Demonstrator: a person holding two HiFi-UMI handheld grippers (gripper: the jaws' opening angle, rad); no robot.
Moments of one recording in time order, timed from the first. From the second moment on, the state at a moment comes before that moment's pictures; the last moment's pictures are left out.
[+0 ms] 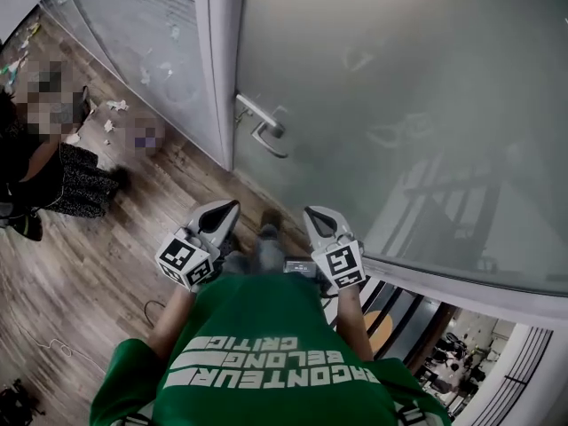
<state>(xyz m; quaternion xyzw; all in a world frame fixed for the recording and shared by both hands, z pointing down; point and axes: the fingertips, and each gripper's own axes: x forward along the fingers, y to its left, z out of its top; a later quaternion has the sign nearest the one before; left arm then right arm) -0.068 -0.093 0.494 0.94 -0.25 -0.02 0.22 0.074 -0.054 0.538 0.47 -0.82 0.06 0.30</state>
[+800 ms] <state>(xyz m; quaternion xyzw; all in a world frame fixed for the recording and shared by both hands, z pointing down) -0.018 -0.157 0.528 0.93 -0.25 0.03 0.25 0.065 -0.161 0.590 0.45 -0.80 0.06 0.40</state>
